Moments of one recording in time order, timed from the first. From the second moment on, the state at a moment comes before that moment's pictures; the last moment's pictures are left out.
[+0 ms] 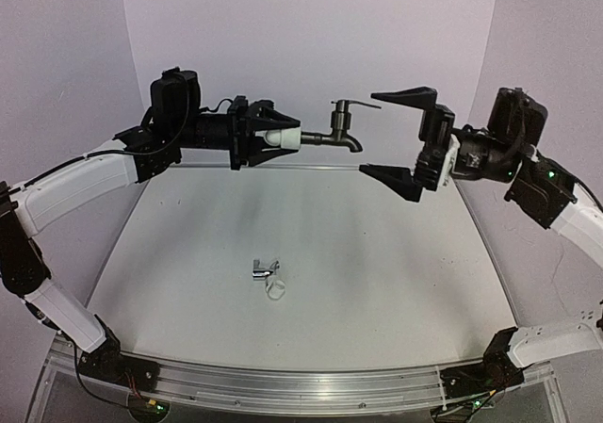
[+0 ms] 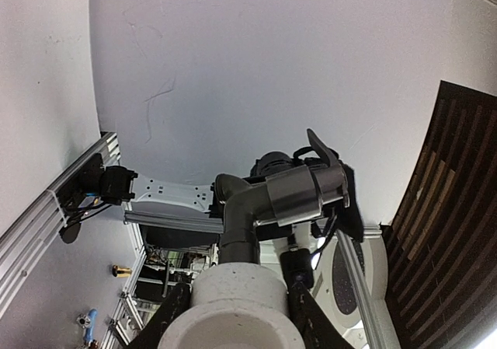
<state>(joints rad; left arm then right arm) -0.71 1.52 1.46 0.08 0.97 -1.61 0.78 1.12 1.28 -0.10 -0.58 -1.33</state>
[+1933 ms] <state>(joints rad) -0.72 1.61 1.28 0.55 1.10 -2.02 0.77 1.31 1.07 0.39 -0.49 -1.82</state>
